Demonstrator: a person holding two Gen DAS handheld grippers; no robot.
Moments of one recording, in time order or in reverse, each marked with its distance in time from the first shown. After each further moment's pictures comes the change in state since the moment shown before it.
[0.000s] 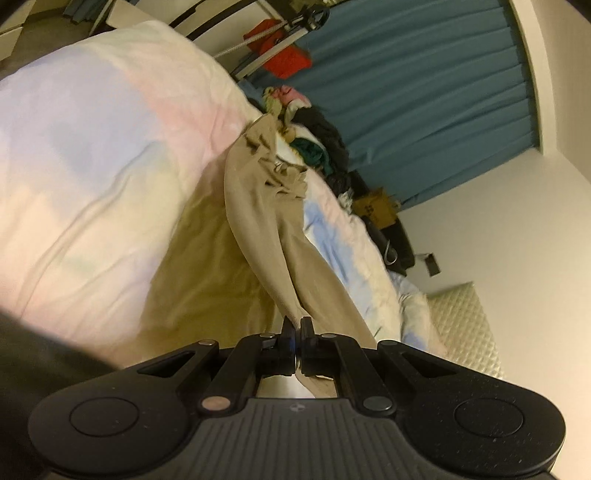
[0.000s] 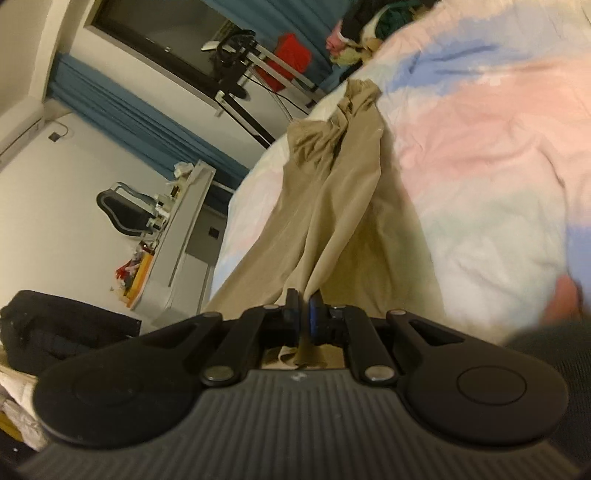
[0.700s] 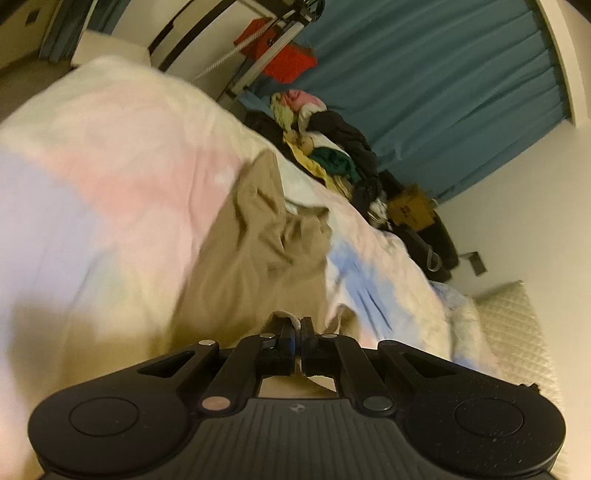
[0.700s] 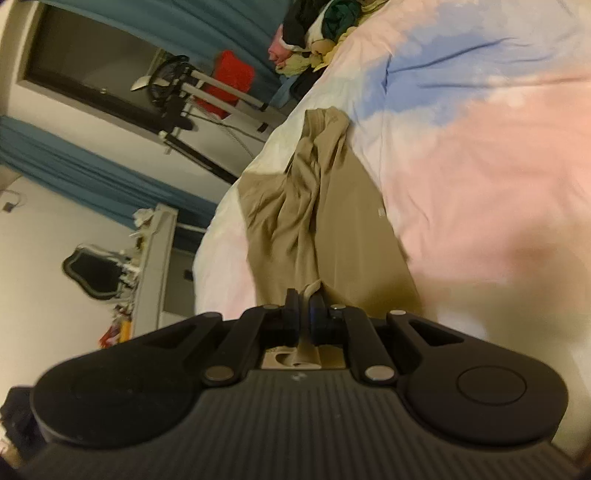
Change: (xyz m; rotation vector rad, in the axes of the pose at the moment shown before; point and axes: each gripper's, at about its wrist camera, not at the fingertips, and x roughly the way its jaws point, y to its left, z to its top) left arm 0.179 -0.044 0.180 0.160 0.005 0.184; right arm 0.132 -0.024 0.149 0.175 -0.021 -0.099
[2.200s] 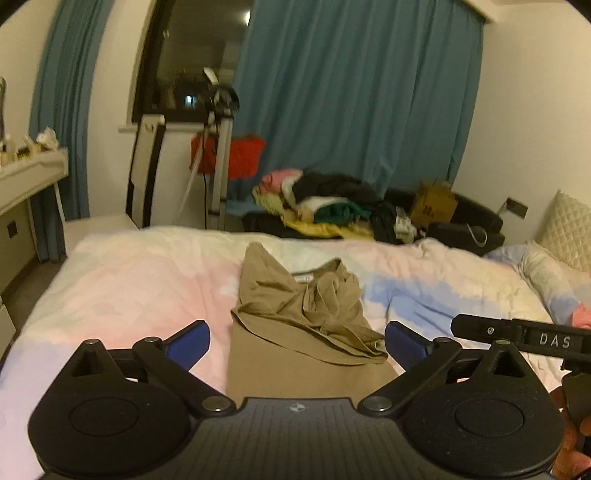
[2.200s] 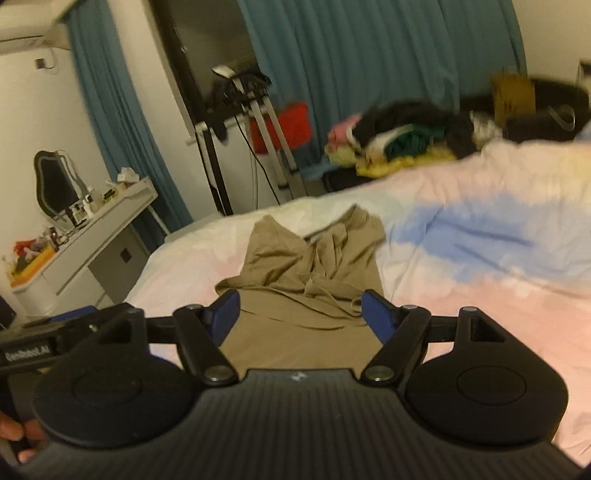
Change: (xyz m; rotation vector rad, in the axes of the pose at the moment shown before) left arm -0.016 -0.074 -0.070 0.526 -0.311 0.202; right arm -0.019 0.093 -0.066 -0.649 -0.307 -0.164
